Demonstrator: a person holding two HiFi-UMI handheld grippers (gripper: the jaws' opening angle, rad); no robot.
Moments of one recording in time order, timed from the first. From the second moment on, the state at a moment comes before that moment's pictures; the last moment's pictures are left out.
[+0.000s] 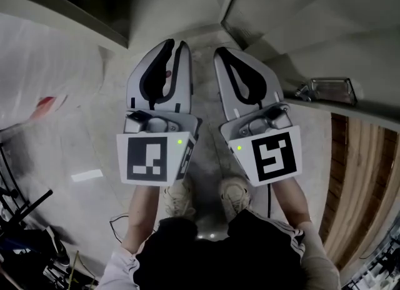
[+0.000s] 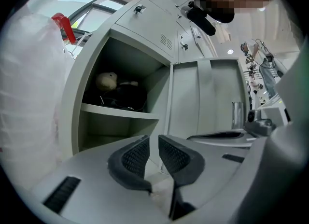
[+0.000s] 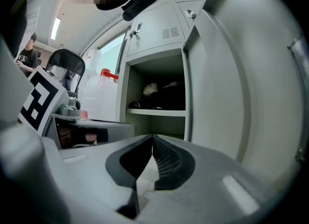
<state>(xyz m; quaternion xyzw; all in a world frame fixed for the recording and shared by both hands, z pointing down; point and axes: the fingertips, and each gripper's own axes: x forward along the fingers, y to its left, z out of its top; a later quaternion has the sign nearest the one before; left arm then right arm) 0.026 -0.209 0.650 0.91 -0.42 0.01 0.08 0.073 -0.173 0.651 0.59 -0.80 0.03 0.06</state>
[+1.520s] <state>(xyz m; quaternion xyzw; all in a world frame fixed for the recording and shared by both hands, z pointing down) -0.037 -0.227 0.668 0.84 -0.53 0.04 0.11 0.033 -0.208 0.654 0.54 -0.84 0.06 0.05</state>
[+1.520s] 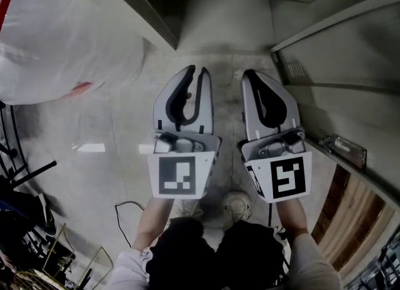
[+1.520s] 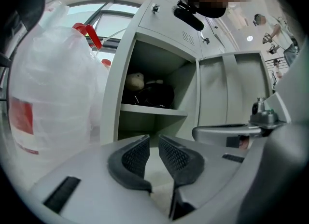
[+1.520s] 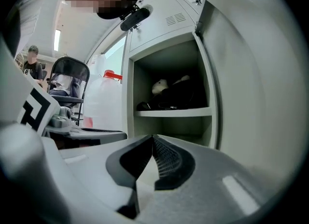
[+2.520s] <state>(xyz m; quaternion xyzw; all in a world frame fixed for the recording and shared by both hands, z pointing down) -0.050 -0.171 0.013 0.87 -0.48 0.06 0.09 -0.026 -0.148 0.030 0.51 -0.85 0.10 0.12</state>
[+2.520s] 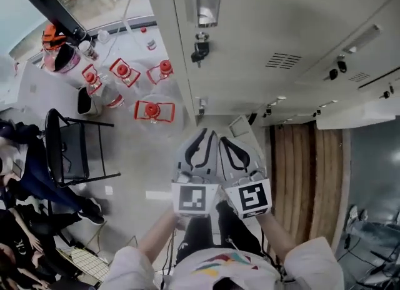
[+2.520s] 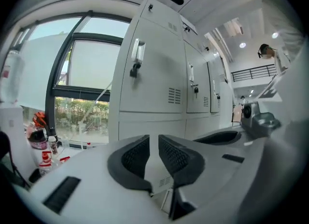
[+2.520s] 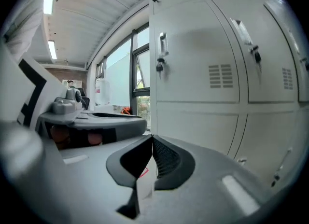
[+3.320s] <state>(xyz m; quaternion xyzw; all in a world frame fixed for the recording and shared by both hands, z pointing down) -0.102 -0.097 -0.111 0.83 -0.55 0.03 0.06 0.019 -0.078 -0.113 0.58 -0.82 0.04 0.02</state>
